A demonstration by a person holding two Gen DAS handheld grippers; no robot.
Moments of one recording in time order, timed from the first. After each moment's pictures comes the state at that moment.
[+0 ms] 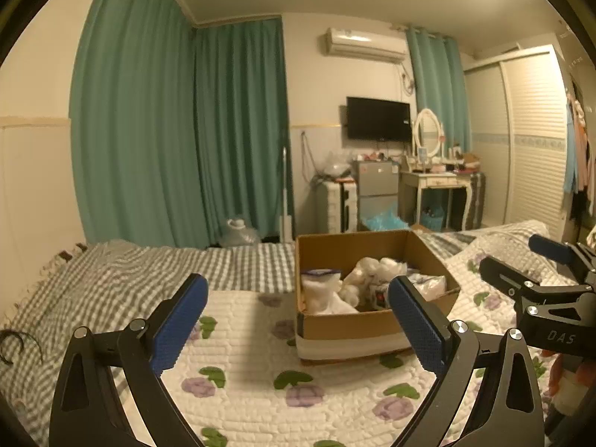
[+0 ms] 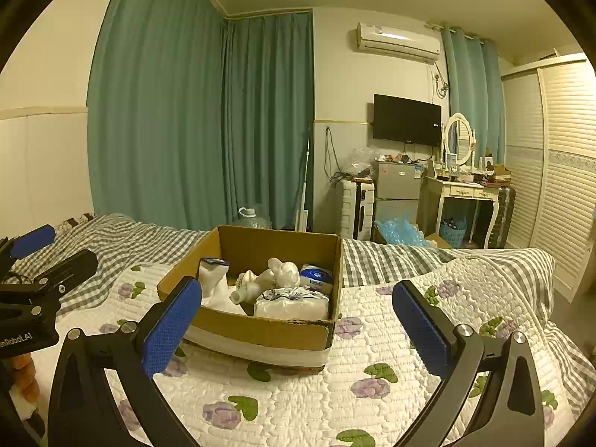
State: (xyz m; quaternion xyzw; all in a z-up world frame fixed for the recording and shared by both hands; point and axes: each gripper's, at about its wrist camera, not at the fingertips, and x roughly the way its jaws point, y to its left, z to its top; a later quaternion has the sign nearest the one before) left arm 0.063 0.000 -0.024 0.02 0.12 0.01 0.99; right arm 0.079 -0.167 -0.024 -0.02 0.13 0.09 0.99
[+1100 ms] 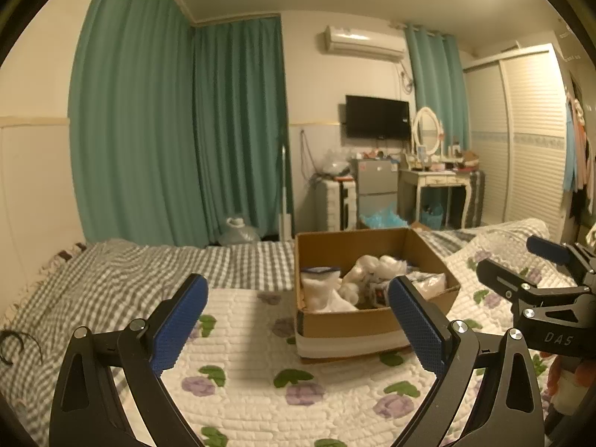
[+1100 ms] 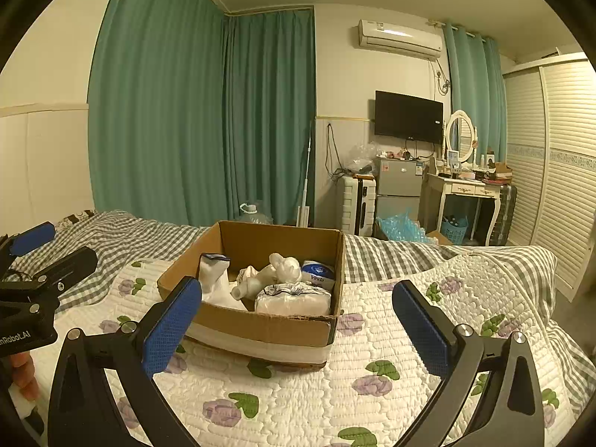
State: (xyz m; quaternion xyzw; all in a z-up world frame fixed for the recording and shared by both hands) left arm 0.066 0.001 -0.024 0.03 0.13 0.00 0.99; right arm 0.079 -0.167 -0.028 -0.02 0.14 0.09 0.99
